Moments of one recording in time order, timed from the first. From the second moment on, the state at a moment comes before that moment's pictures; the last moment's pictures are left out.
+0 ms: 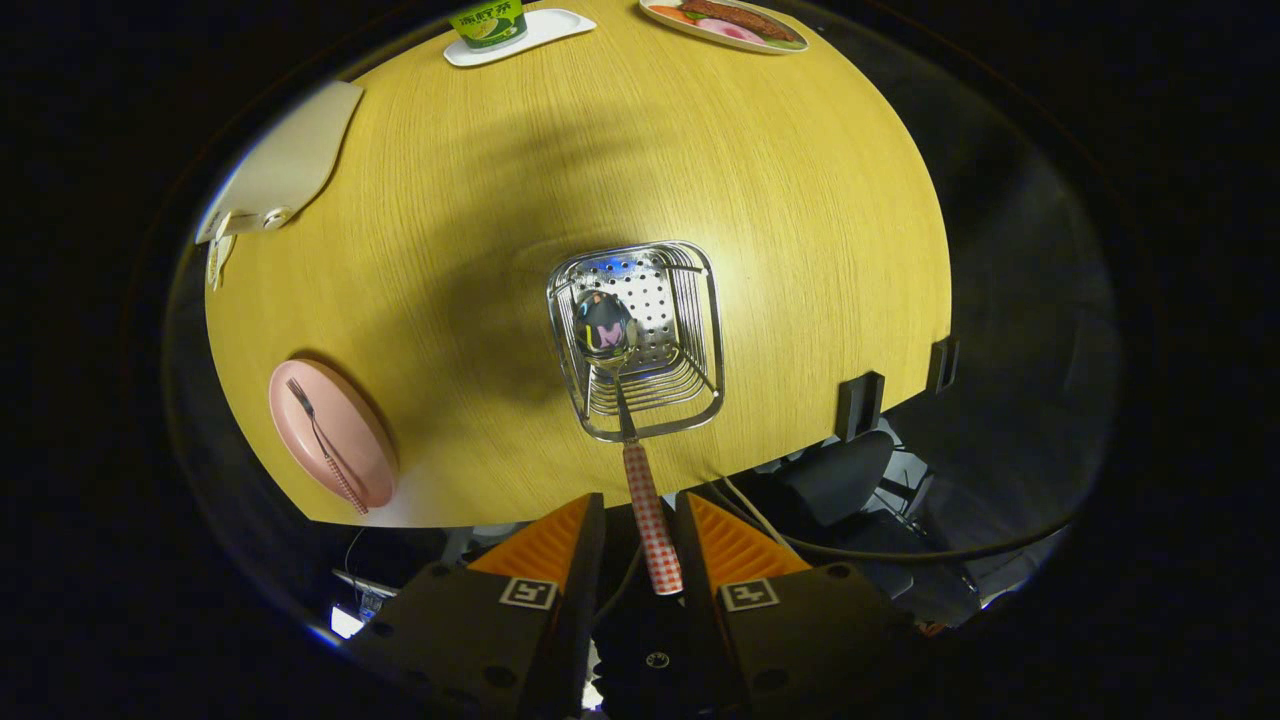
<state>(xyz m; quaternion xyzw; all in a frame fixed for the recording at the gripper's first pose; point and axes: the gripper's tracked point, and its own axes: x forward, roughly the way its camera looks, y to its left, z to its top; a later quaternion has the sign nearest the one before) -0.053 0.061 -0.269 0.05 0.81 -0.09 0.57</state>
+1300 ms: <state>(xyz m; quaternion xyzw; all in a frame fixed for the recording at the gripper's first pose) -0.133 0.252 -0.162 -0.13 0.68 -0.05 0.72</state>
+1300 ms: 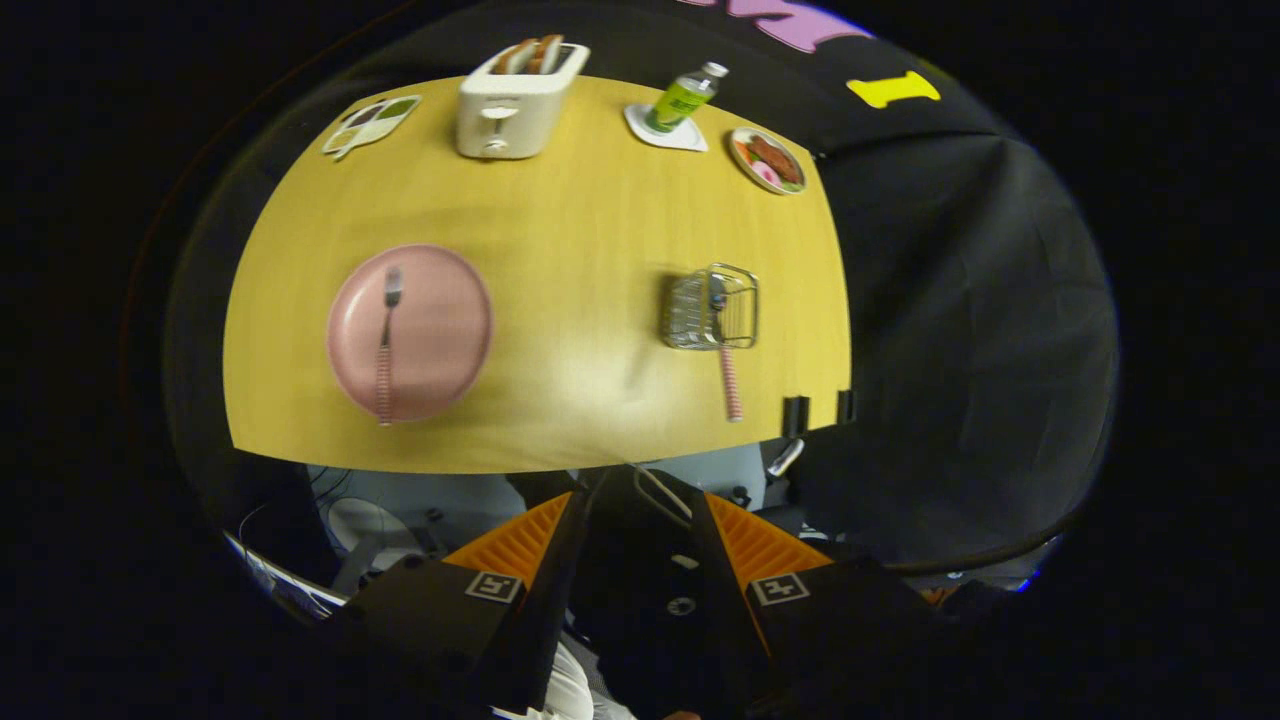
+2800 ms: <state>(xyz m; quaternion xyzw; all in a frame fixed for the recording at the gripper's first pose) -0.116 0.404 -0.344 -0.03 0.75 0.07 0.65</state>
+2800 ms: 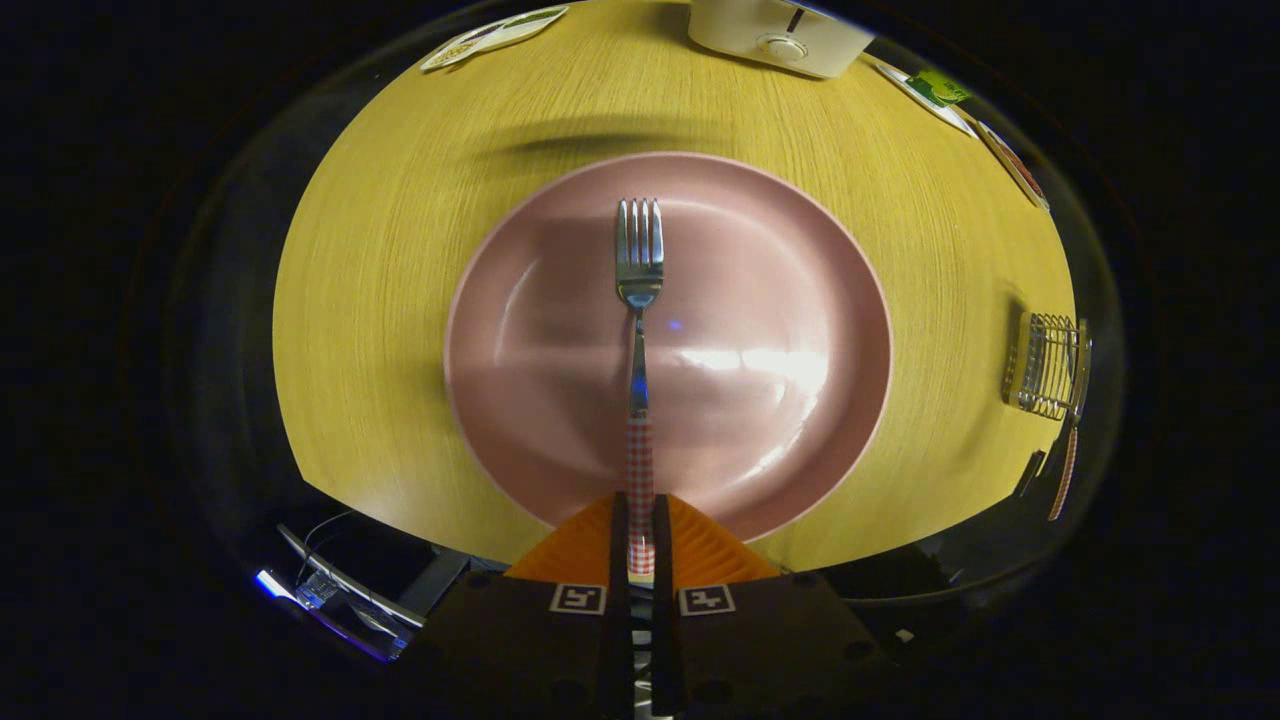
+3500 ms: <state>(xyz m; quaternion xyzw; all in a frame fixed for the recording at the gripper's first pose) -0.103 0.211 -0.158 -0.06 0.80 -0.10 0.59</state>
